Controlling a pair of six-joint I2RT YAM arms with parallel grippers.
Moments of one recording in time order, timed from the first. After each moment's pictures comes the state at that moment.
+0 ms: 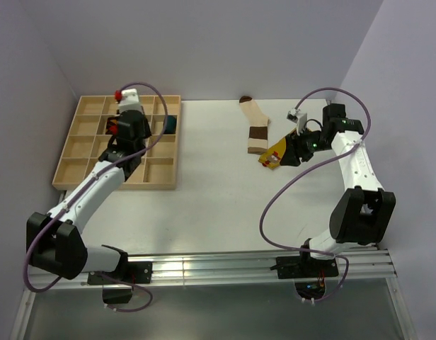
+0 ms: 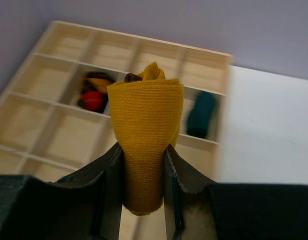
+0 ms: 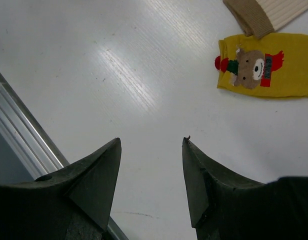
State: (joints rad) left arm -0.37 1.33 1.06 0.01 -0.52 -0.19; right arm -0.14 1.51 1.36 -1.08 -0.77 -0.67
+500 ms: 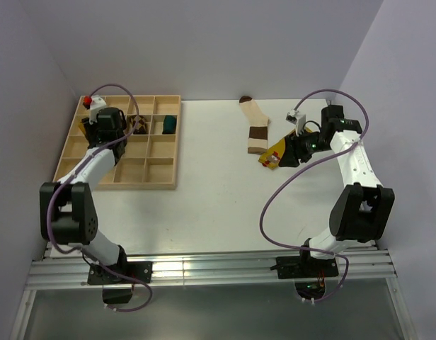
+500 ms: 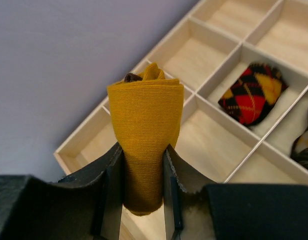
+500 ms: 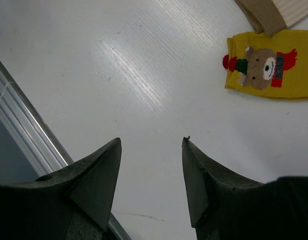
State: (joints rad) left arm -0.04 1.56 1.07 0.06 -0.84 -0.09; right arm -0.14 1.53 1.35 -1.08 -0.79 -0.67
